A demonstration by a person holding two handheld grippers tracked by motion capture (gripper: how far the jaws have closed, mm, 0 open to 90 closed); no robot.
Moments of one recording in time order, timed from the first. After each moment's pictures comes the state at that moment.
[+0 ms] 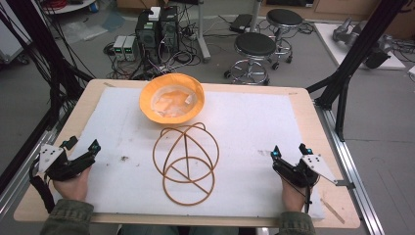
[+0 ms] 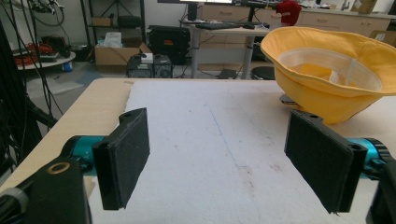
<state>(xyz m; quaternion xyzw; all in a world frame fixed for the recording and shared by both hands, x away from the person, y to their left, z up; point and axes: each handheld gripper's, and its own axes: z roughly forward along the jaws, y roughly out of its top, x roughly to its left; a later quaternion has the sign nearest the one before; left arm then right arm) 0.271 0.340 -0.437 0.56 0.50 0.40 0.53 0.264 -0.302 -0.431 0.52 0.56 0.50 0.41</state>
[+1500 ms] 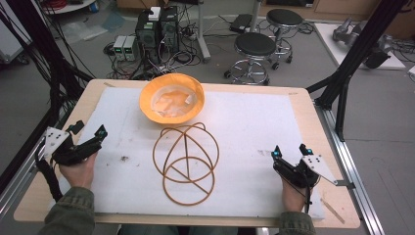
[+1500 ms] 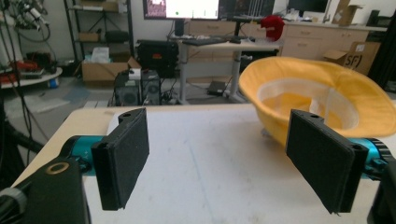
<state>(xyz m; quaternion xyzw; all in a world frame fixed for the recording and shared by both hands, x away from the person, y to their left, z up) 0.303 0.312 -0.394 0.57 0.46 0.41 0.55 0.262 -0.301 -0.431 0.52 0.55 0.50 0.41</state>
